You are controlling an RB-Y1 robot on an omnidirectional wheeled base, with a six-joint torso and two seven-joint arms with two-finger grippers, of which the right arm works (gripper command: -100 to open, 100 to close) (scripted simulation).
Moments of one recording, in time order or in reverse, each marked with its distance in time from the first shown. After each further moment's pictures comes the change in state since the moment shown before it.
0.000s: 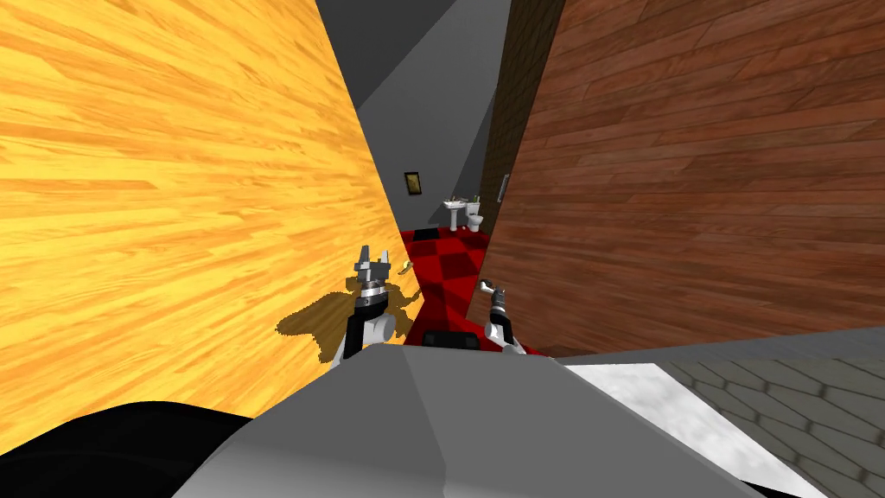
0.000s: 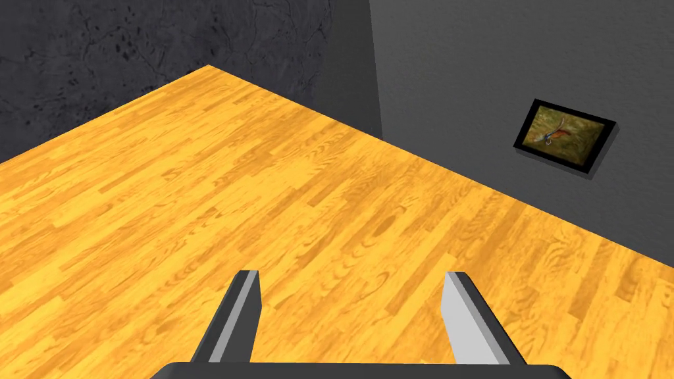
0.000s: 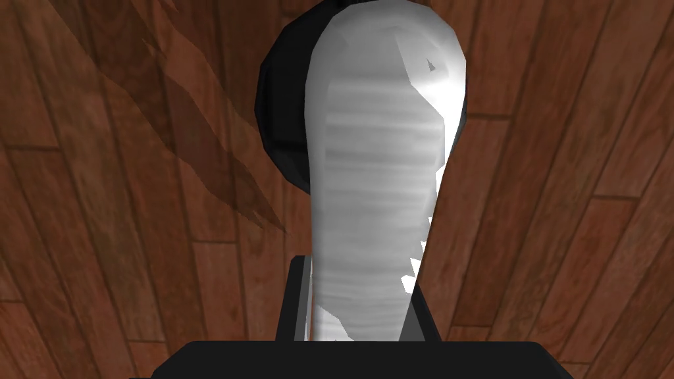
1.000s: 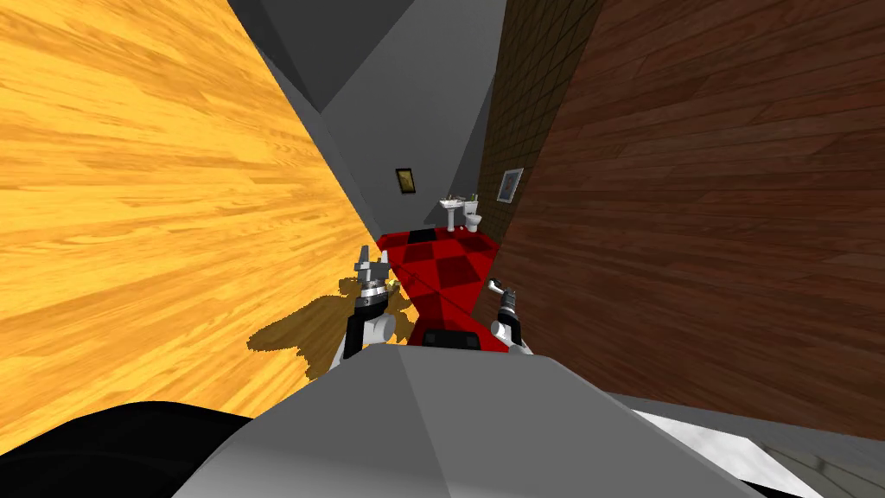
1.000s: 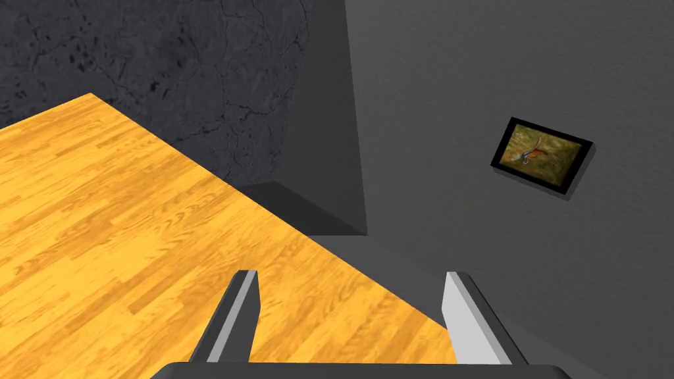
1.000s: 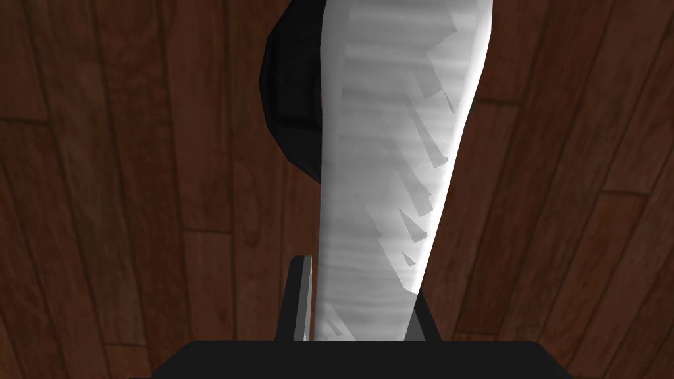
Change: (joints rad) arm -0.004 -0.034 -0.078 -0.006 -0.076 -0.014 0.057
